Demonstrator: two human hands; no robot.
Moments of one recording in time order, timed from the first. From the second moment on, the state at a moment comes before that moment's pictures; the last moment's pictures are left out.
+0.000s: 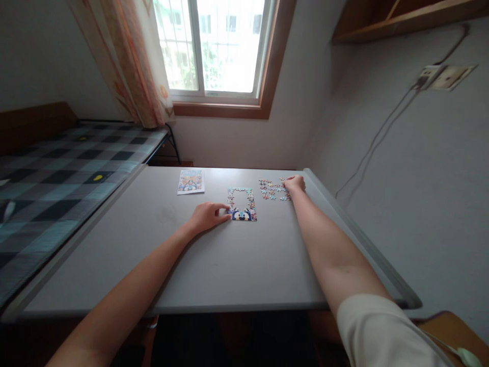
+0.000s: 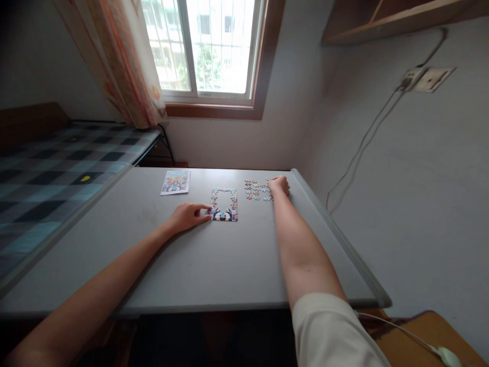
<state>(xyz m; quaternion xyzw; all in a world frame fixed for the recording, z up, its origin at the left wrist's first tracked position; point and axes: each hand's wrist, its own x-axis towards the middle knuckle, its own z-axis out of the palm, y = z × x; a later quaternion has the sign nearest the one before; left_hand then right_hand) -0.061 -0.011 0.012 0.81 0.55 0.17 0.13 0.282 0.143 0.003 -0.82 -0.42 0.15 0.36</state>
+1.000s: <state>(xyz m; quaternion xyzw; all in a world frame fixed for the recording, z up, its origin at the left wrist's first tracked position) -0.062 -0.010 0.012 0.81 0.54 0.18 0.13 0.175 0.029 0.027 -0.48 -0.62 0.48 0.40</state>
